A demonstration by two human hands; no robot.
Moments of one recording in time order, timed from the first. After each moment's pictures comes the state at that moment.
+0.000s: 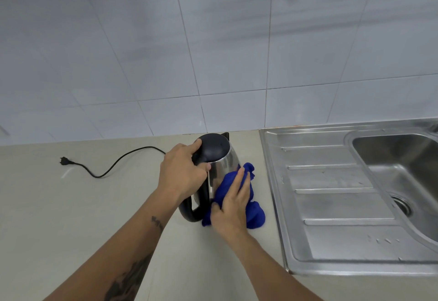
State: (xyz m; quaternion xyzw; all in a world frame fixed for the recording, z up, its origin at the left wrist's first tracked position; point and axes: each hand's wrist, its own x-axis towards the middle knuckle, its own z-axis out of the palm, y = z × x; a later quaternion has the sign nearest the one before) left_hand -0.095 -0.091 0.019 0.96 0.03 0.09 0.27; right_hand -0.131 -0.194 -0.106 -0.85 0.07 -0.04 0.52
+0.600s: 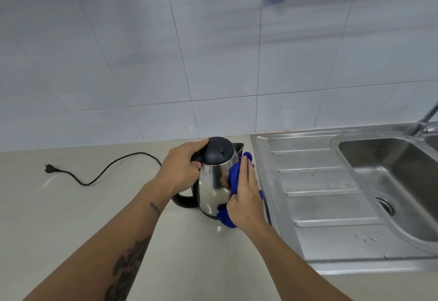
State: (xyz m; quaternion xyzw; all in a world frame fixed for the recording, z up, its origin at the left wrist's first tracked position) left_hand -0.069 -0.084 0.016 0.94 -0.10 0.04 0.33; right_hand -0.119 -0.244 -0.074 -0.89 0.03 -0.09 0.44
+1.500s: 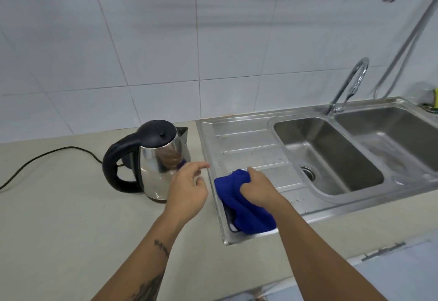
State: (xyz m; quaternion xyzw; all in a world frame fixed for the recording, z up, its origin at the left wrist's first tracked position) left_hand -0.139 -0.204 -0.056 0.85 -0.10 0.00 0.52; right_hand -0.169 -0.390 -0.047 -0.87 0.22 0.14 0.43
